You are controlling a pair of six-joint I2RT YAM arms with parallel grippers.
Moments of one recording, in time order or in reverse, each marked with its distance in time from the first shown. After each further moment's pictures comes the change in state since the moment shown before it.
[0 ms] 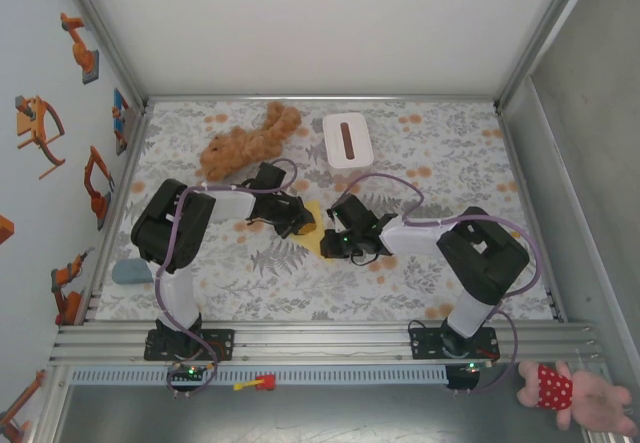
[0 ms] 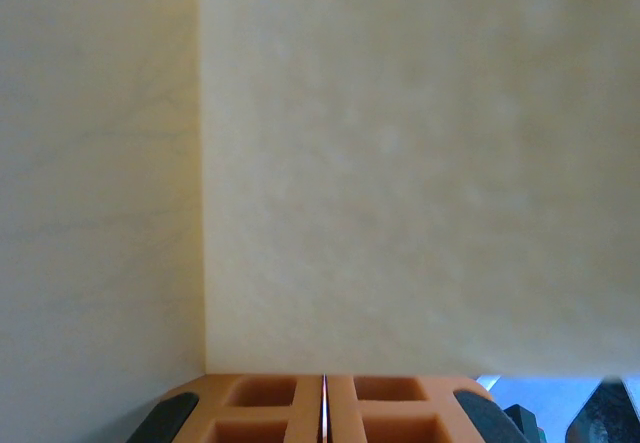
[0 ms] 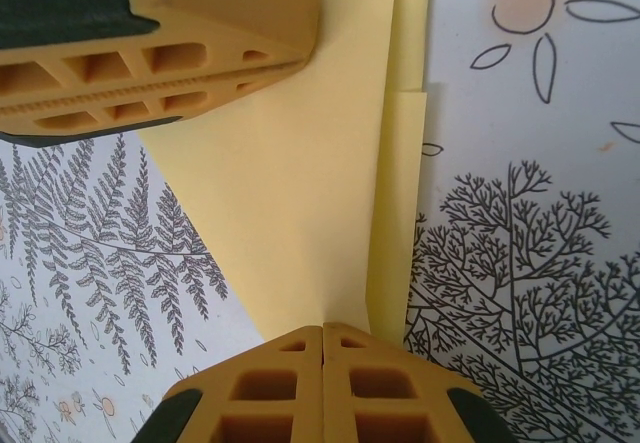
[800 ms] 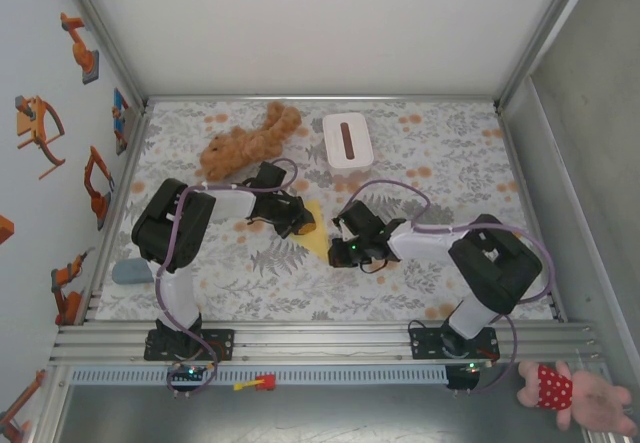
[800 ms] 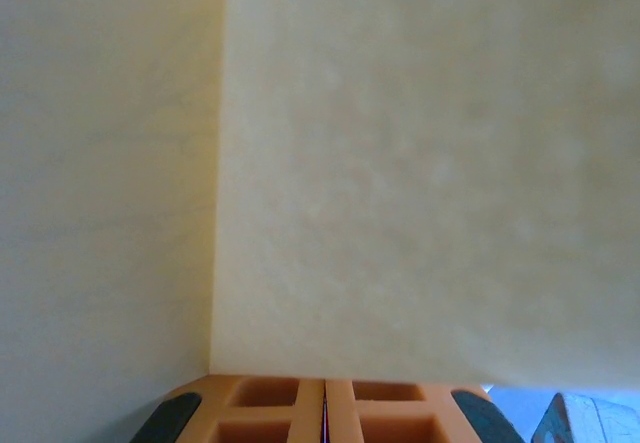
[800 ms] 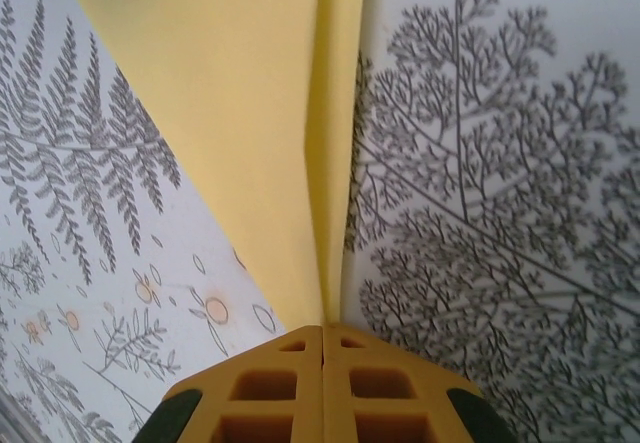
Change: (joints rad) left arm 0.005 0.005 0.012 -0.026 -0.003 0.000; right arm 0.000 -0.085 -0.079 -0.076 -0.034 -0.037
